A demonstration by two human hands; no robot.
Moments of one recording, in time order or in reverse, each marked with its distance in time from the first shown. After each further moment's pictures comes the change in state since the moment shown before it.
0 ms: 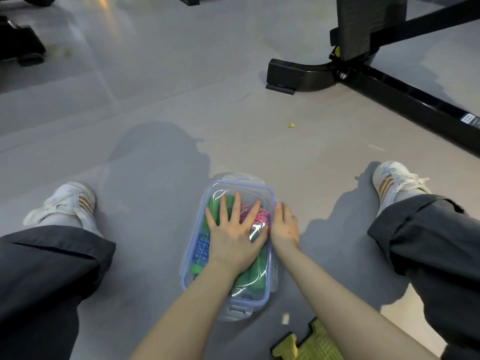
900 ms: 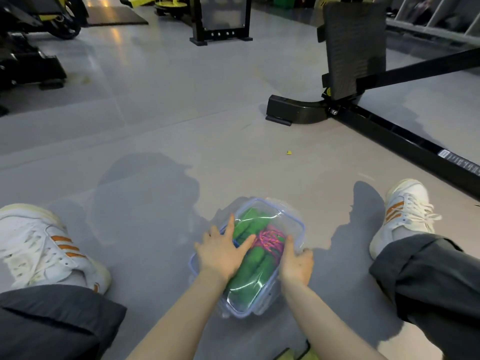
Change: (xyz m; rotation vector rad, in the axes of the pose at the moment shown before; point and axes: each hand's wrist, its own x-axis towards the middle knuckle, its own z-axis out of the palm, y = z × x) left_hand 0.001 -0.015 -0.042 -0.016 -0.413 -0.352; right_hand -0.036 0.008 -0.011 0.314 0.342 0.293
